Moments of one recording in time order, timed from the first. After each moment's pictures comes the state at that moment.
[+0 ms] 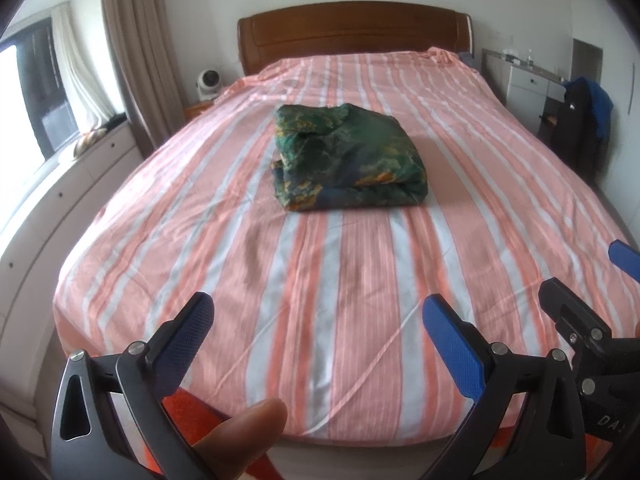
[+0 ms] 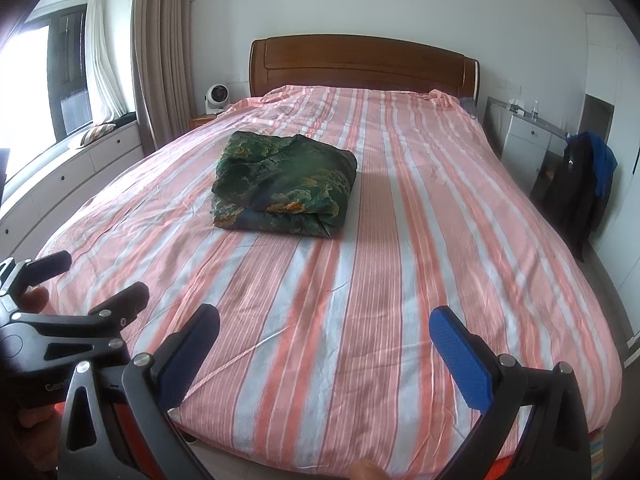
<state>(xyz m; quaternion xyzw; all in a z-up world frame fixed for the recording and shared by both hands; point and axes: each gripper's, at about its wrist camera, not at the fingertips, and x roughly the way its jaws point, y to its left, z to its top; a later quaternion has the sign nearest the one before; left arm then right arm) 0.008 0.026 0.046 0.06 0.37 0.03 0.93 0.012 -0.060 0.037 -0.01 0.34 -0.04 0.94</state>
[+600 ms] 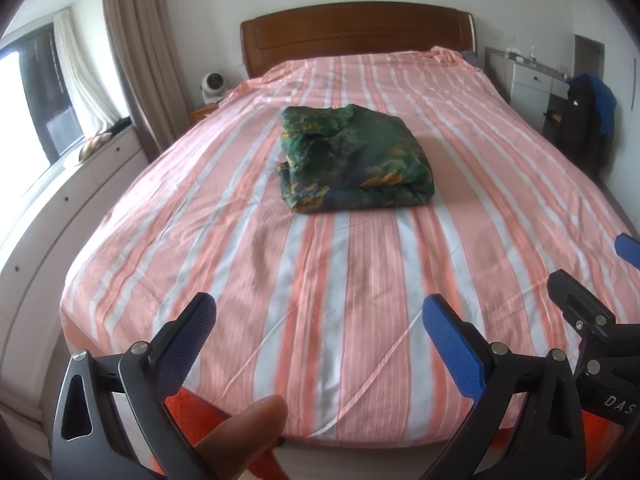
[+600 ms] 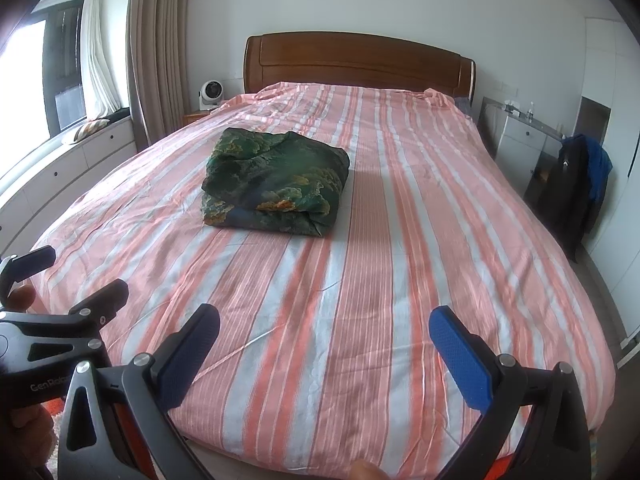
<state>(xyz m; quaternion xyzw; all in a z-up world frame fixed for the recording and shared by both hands) 0.007 0.029 0.045 0.06 0.37 0.04 0.93 0.017 -0.066 0.036 -0.02 0.34 -0.05 0.94</state>
